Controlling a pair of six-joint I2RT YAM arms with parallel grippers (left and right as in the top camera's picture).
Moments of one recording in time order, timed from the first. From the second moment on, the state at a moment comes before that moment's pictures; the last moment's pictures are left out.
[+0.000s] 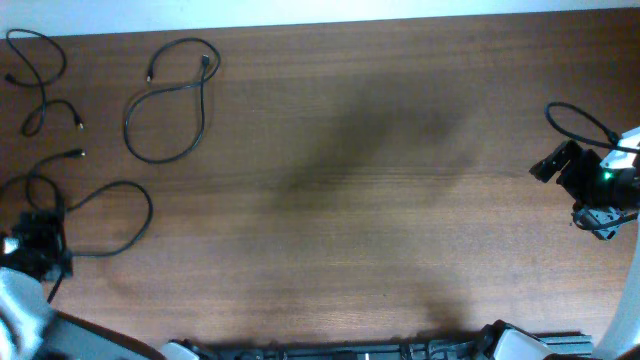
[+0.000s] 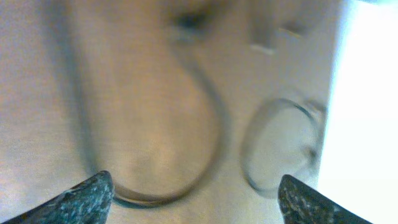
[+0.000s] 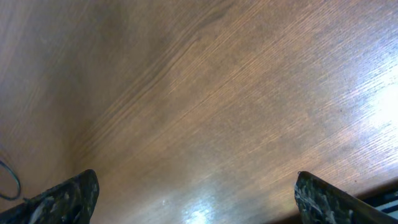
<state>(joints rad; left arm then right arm) 1.02 1.47 0.93 -0.51 0.52 -0.59 -0.53 1.33 1.39 -1.38 -0.29 0.29</state>
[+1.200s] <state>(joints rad) -0.20 0.78 0.93 -0.46 -0.27 -0.25 -0.53 1.33 1.39 -1.38 -0.29 0.29</state>
